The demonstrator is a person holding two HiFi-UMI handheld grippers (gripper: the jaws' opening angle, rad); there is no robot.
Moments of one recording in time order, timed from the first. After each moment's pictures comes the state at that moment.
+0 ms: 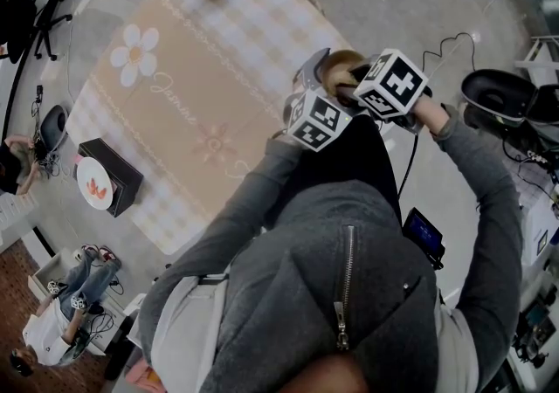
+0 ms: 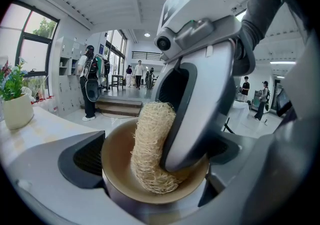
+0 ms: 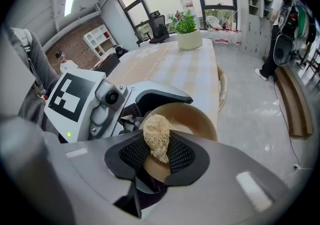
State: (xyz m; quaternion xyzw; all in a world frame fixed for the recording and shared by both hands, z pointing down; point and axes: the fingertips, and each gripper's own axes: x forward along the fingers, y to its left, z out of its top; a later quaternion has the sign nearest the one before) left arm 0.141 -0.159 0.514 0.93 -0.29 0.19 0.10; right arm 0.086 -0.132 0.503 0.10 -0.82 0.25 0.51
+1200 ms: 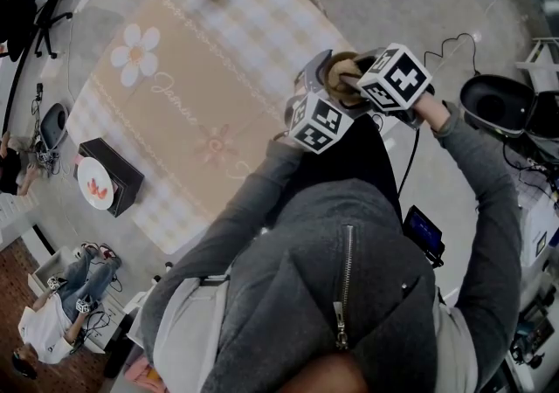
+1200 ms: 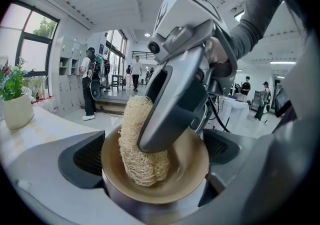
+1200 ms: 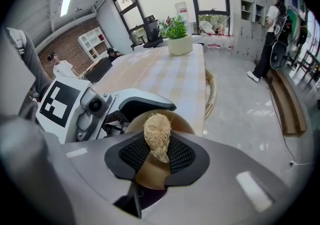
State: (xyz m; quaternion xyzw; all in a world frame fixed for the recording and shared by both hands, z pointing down) left arm 0.141 -0.159 0.512 0.93 -0.29 0.19 0.11; right arm 0.091 -0.162 0.501 0.14 -0.82 0.24 0.49
